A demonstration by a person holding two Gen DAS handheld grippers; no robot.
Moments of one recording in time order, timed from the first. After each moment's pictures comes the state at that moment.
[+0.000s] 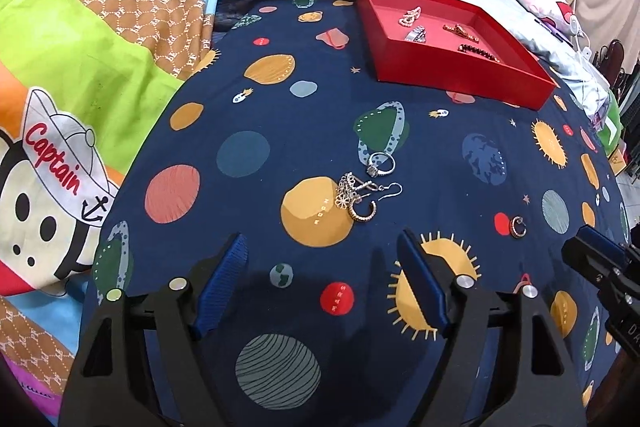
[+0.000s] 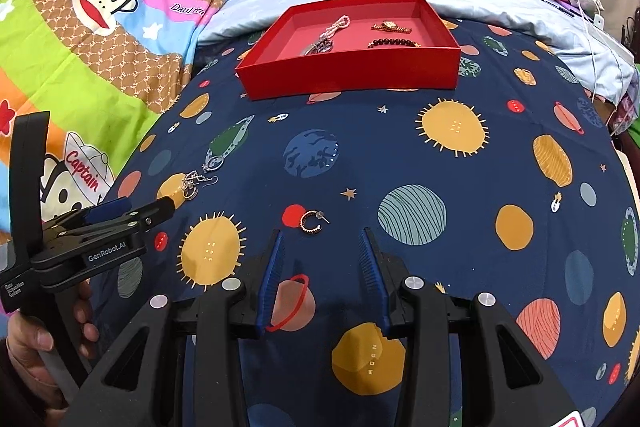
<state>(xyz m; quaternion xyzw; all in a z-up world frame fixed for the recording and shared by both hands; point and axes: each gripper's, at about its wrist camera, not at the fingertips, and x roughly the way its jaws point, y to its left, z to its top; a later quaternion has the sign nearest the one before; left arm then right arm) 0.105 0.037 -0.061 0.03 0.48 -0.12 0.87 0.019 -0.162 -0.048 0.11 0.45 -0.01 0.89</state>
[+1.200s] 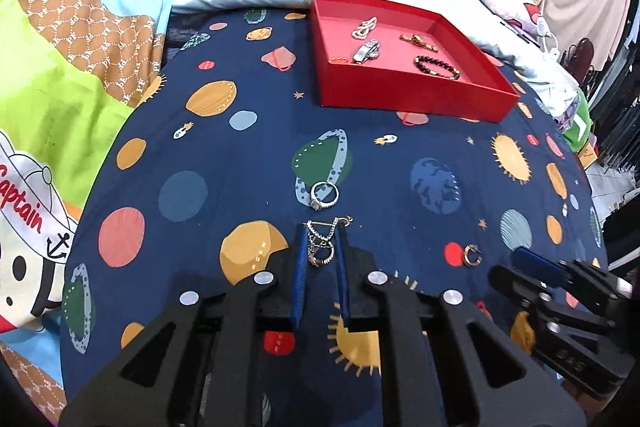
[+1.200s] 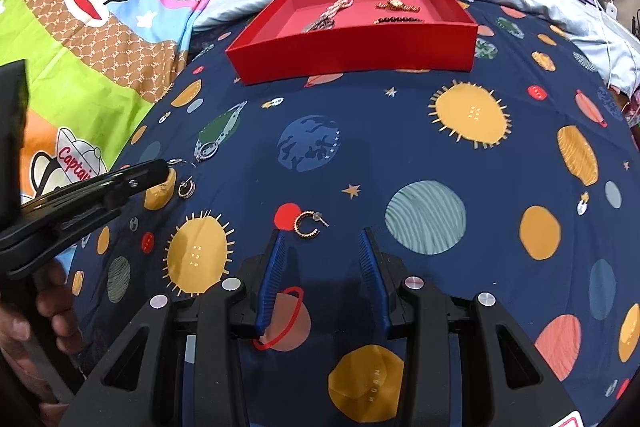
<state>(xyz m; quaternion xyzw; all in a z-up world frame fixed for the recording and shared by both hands) 0.117 0.012 -0.048 0.02 0.47 -0.19 0.86 0.040 -0.163 -0.070 0.12 0.48 0.01 0.87</state>
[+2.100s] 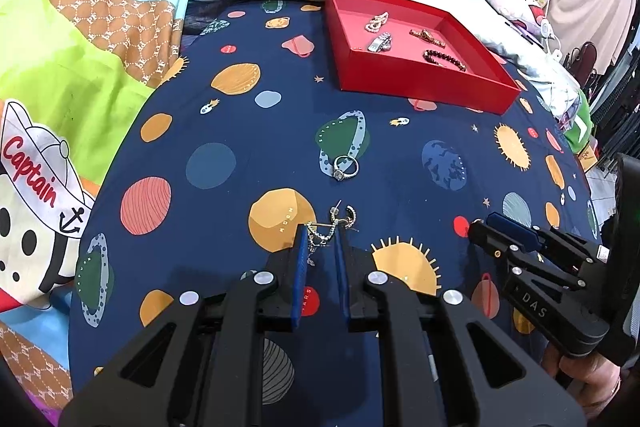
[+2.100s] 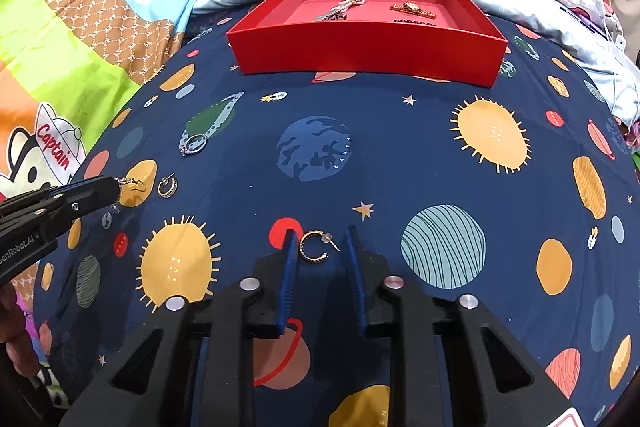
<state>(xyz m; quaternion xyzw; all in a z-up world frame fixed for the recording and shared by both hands) 0.105 0.034 -0.048 0.01 0.48 -0.18 0.86 0.060 -0.148 -0.082 0.06 0.48 -0.01 0.88</state>
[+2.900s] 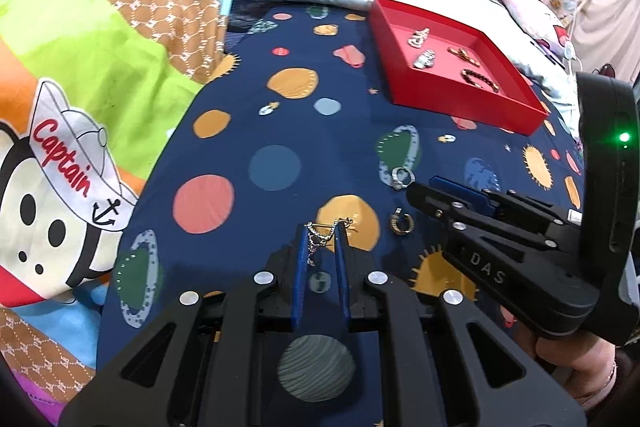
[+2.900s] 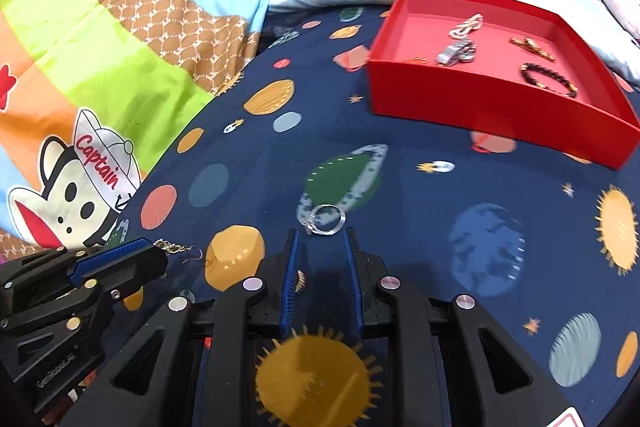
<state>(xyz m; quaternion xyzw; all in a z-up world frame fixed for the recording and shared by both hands) 0.114 0.077 -0.044 -0.01 0.48 -0.14 0.87 0.134 -0.067 -0.078 0.06 0.48 0.10 0.87</state>
